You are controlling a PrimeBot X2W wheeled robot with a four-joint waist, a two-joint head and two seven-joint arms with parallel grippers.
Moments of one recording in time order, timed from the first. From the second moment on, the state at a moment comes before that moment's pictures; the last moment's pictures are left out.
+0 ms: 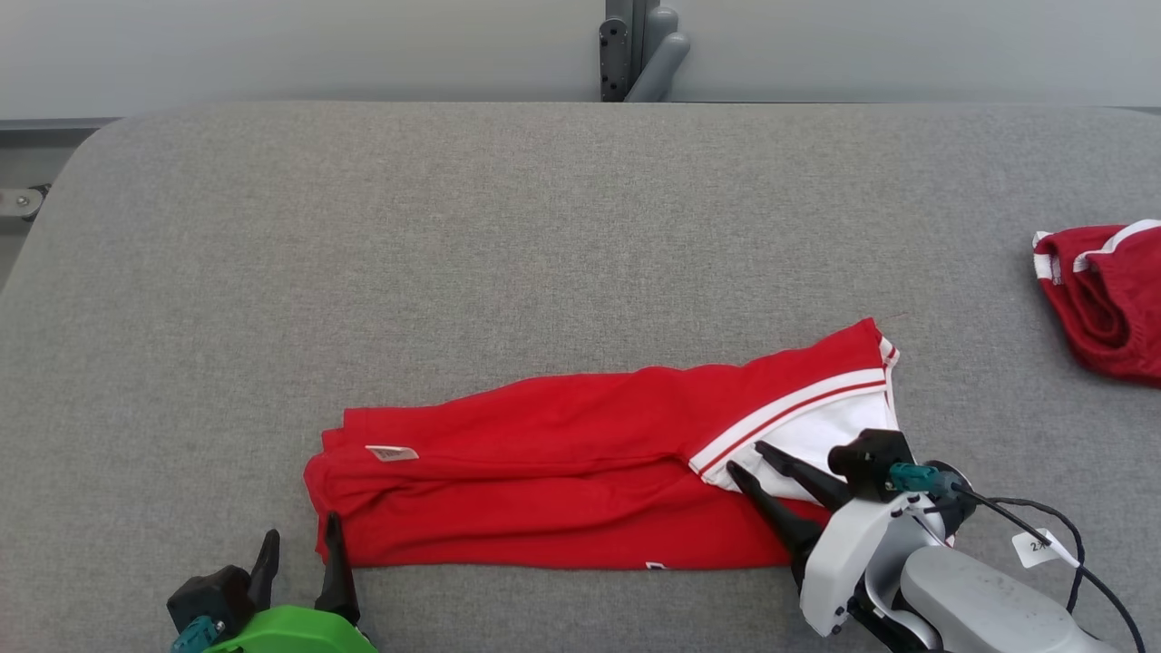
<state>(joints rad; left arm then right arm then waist) -0.07 0.05 -0.04 0.55 -0.40 -0.03 -0.26 -0.45 -0.39 0.91 0.56 0.72 0.13 -0.26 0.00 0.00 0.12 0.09</state>
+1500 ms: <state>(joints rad) -0.06 0.05 -0.03 0.44 -0.31 -0.02 -0.26 -0.26 -0.32 0.41 0.51 0.55 0.13 -0.26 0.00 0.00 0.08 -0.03</state>
